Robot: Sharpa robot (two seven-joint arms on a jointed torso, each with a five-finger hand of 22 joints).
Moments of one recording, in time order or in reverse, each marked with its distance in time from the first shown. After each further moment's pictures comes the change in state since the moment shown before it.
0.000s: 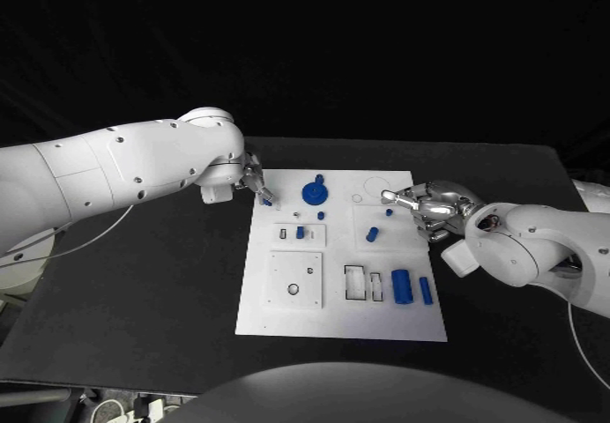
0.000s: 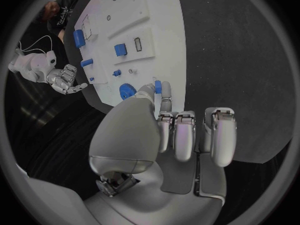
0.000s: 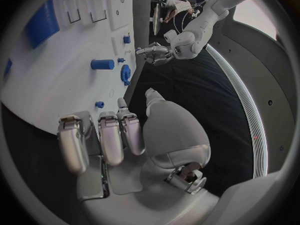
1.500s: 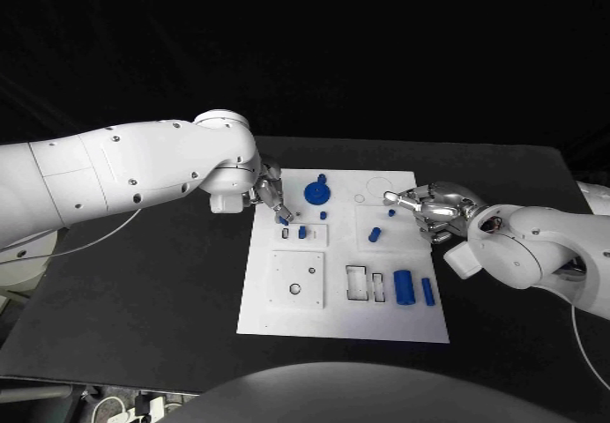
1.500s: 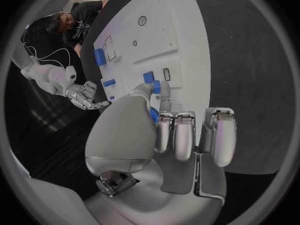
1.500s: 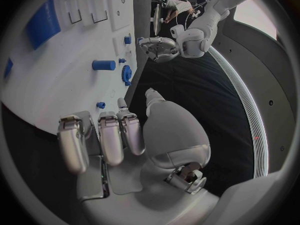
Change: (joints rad) left arm 0.019 -0.031 -0.004 0.148 0.071 0.095 -0.001; left_hand -0.056 -0.076 0.031 -0.007 0.211 0.009 0.002 0.010 0.049 0.000 0.000 0.000 0.000 0.000 0.000 0.000 0.000 0.000 0.004 -0.004 0.000 0.000; right arm 0.000 0.000 0.000 0.002 -0.002 -0.001 -0.007; right_hand 0.000 0.000 0.000 0.000 0.000 0.000 0.000 0.000 0.000 0.000 0.000 0.000 0.000 0.000 0.000 0.000 0.000 0.000 0.000 0.000 0.000 0.000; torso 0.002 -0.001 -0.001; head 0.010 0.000
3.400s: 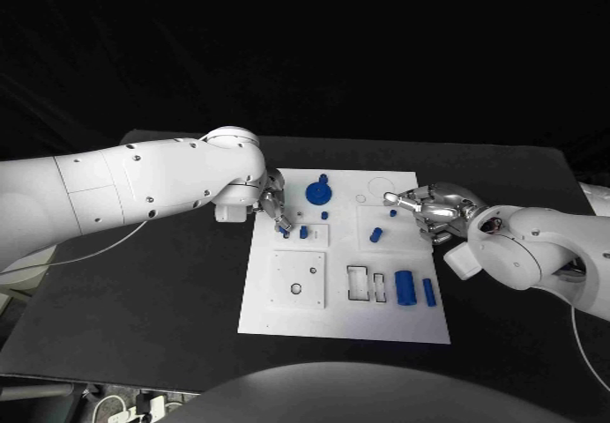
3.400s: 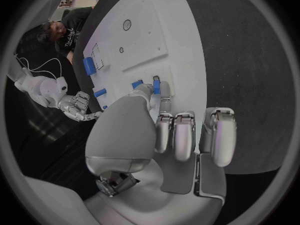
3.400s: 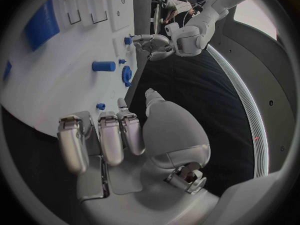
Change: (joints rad) left arm -0.048 0.022 -0.001 -0.017 -0.096 0.007 0.000; left_hand -0.007 0.012 0.004 0.002 -0.020 -0.006 -0.009 0.001 0.016 0.004 -0.003 0.000 0.000 0.000 -0.007 0.000 0.001 0.000 0.000 0.000 0.000 0.000; right arm -0.001 0.009 0.000 -0.004 -0.001 0.001 -0.002; right_hand 0.004 0.004 -0.003 -0.003 0.006 0.000 0.000 -0.004 0.000 0.000 0.000 0.000 0.000 0.000 0.000 0.000 0.000 0.000 0.000 0.000 0.000 0.000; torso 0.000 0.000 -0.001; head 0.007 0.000
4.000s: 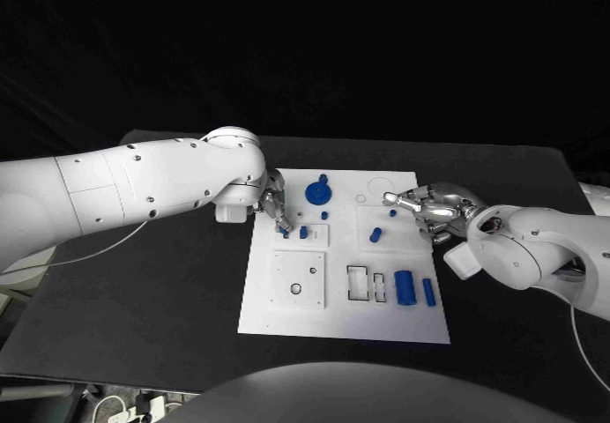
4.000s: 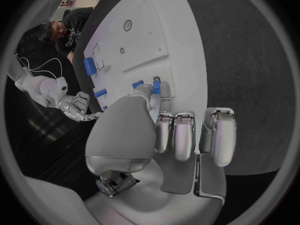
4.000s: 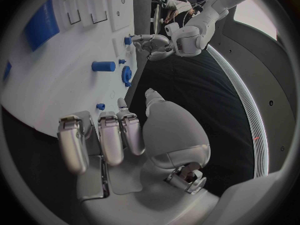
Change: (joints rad) left arm -0.001 0.004 0.000 -0.004 0.007 0.007 0.000; left_hand -0.005 0.005 0.002 0.003 -0.001 -0.002 0.002 0.000 0.001 0.000 0.000 0.000 0.000 0.000 0.000 0.000 0.000 0.000 0.000 0.000 0.000 0.000; right arm 0.000 -0.001 0.000 0.000 0.000 0.000 0.000; right_hand 0.000 0.000 0.000 0.000 0.000 0.000 0.000 0.000 -0.001 0.000 0.000 0.000 0.001 0.000 0.000 0.000 0.000 0.000 0.000 0.000 0.000 0.000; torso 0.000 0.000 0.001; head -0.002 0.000
